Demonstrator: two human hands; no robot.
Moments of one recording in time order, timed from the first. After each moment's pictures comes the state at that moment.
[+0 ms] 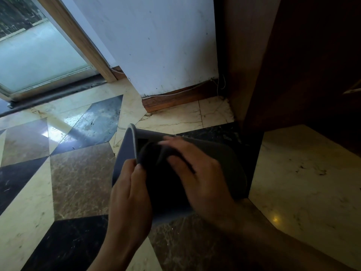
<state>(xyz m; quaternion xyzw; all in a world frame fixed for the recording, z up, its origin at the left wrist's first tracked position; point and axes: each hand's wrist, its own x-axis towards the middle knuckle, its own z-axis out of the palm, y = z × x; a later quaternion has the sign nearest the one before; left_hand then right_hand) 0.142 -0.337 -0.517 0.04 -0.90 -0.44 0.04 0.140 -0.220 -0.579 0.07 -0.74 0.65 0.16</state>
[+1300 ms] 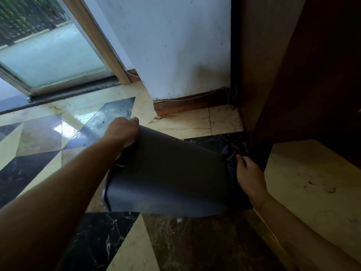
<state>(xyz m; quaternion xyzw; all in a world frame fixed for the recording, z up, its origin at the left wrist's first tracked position) -0.007 -0.369 -0.509 0.19 -0.95 -0.23 -0.05 0.100 -0.138 -0.699 -0.31 -0.78 0.55 -0.03</state>
